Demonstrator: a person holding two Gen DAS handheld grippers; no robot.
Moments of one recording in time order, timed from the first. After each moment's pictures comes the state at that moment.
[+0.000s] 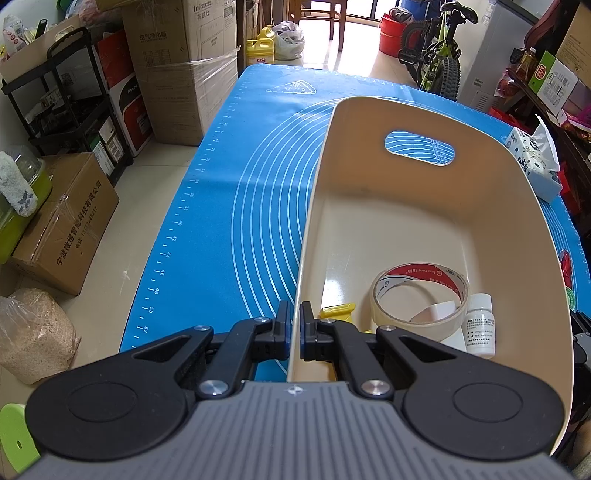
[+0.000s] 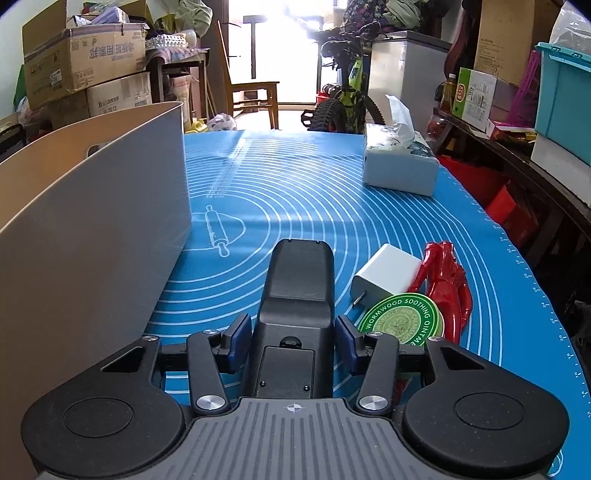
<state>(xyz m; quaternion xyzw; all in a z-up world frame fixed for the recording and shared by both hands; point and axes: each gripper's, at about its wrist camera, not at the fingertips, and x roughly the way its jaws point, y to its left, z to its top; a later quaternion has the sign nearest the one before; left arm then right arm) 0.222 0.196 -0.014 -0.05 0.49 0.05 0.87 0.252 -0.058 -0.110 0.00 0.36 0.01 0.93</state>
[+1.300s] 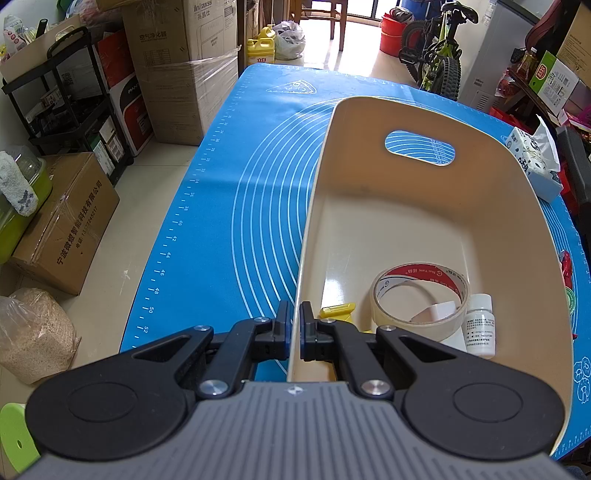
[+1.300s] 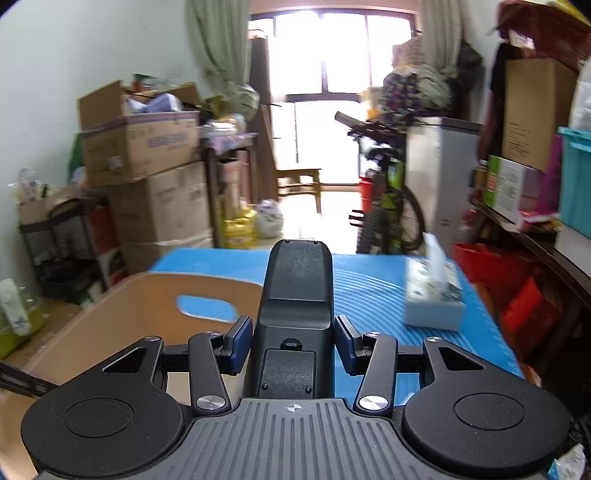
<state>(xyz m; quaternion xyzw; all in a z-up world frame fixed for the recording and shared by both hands) 0.223 0.195 -0.015 -0.05 0.49 0.05 0.87 0.235 -0.031 0.019 0.01 0.23 0.10 0.97</state>
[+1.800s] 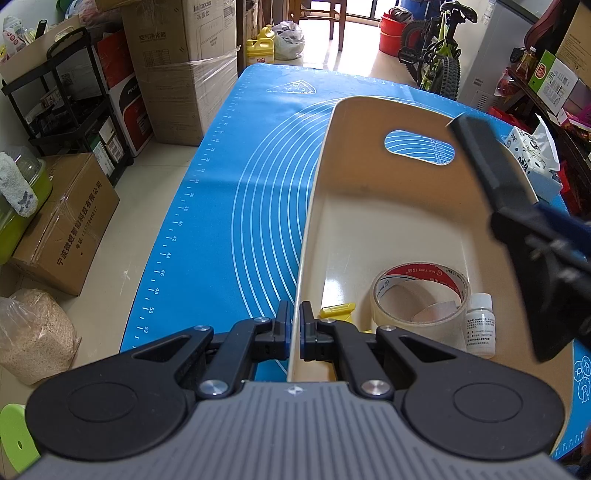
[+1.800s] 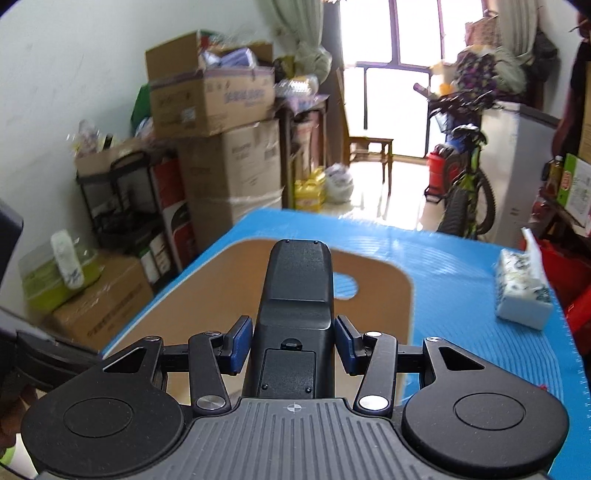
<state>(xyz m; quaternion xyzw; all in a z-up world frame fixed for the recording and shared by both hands) 0.223 0.195 -0.015 -0.05 0.49 0.05 0.87 0.238 0.060 0.013 -0.03 0.30 0.19 0.94</state>
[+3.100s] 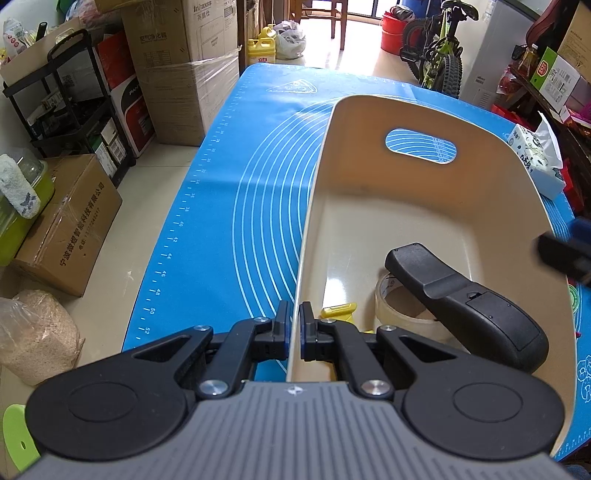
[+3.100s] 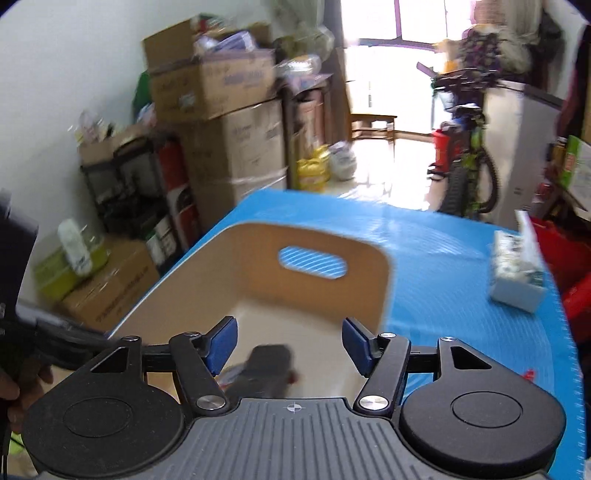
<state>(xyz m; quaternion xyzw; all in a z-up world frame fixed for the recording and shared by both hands) 0.225 0.193 -0.016 -0.05 0.50 0.05 0.87 0.239 0.029 0.035 -0.02 0.33 0.18 0.93</state>
